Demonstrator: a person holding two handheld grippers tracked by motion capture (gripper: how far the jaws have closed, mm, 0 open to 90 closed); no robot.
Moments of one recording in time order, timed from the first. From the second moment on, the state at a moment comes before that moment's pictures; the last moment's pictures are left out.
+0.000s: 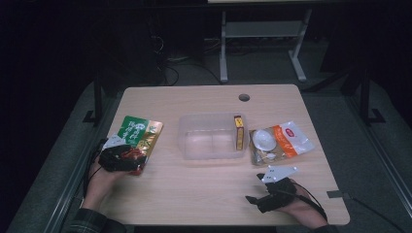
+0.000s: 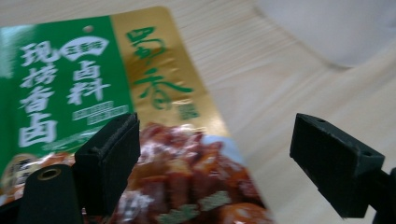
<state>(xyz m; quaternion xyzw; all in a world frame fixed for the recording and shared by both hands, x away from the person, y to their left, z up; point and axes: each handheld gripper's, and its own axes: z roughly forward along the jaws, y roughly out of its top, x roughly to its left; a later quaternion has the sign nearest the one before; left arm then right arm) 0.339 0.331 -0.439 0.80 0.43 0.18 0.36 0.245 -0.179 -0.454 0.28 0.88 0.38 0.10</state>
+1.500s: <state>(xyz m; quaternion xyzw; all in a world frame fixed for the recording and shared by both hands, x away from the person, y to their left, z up) 0.397 0.387 -0.464 0.77 0.53 0.19 0.30 0.246 -0.180 -0.455 0.29 0.88 0.38 0.10</state>
